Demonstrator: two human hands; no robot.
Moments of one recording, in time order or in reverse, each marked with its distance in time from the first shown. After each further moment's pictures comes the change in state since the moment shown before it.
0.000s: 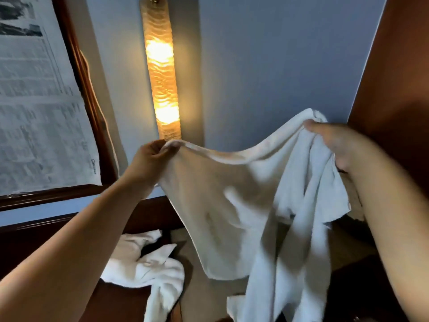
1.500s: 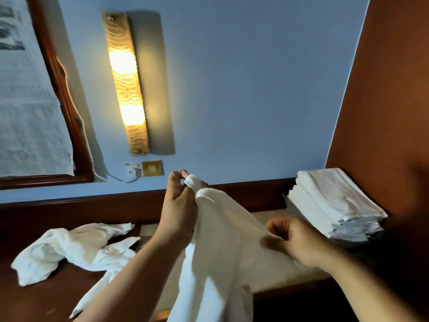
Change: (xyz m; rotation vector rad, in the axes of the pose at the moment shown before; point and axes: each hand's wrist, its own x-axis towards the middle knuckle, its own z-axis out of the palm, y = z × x) left_hand -0.153 0.060 0.320 -0.446 0.198 -0.100; right_hand -0.014 0.154 -0.233 -0.482 -0.694 -0.179
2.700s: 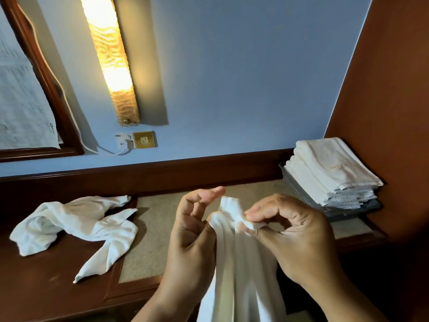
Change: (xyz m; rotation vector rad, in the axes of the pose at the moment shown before) left_hand -0.096 -0.049 -0.002 -0.231 -0.199 -0.029; right_hand -0.046 -0.035 0.061 0.122 0.529 -0.565
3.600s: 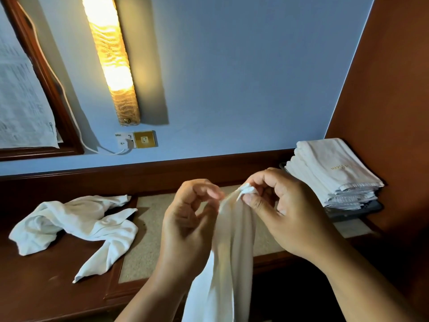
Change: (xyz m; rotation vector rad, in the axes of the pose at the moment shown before) left_hand 0.018 0.020 -0.003 0.379 0.008 0.291; right_hand 0.039 0.005 -0.007 -0.216 -0.228 0.023
